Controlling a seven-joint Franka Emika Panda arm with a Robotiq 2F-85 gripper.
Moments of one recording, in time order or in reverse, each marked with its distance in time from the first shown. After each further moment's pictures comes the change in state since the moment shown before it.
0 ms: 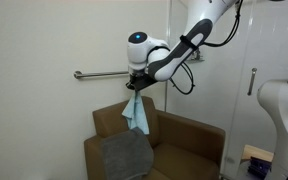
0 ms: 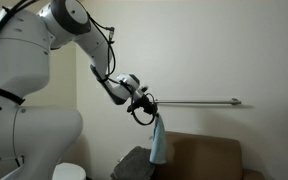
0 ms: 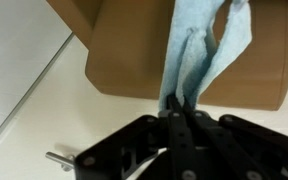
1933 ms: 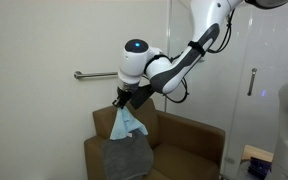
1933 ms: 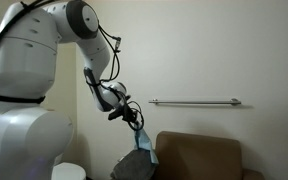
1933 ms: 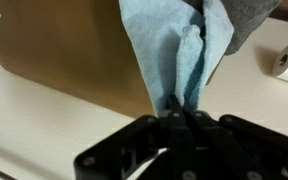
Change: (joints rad) arm -0.932 -0.074 1.148 -0.083 -0.239 0.053 -0.022
